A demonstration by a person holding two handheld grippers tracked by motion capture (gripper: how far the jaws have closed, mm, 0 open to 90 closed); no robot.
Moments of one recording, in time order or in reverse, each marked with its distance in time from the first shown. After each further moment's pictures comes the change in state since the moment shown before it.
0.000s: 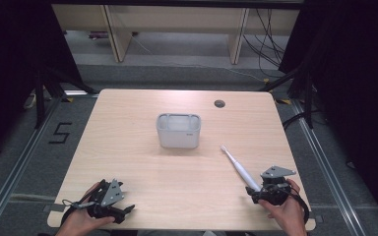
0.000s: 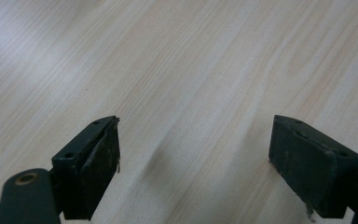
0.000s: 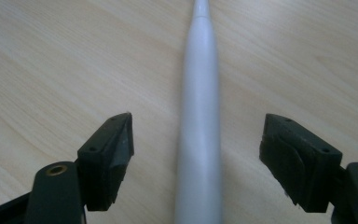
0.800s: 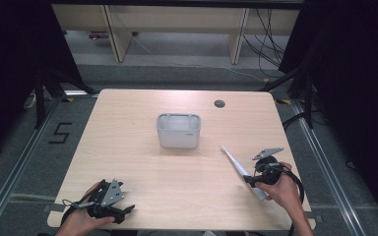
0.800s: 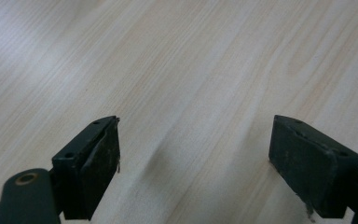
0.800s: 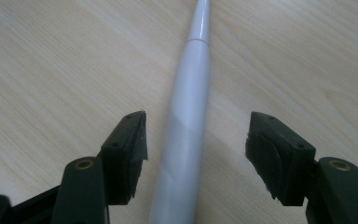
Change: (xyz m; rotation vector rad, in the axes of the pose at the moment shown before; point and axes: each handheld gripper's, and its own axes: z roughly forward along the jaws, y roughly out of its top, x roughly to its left) left arm 0.001 0.000 0.000 0.002 -0.002 0.001; right arm -0.019 0.048 0.021 0.157 0.077 -0.055
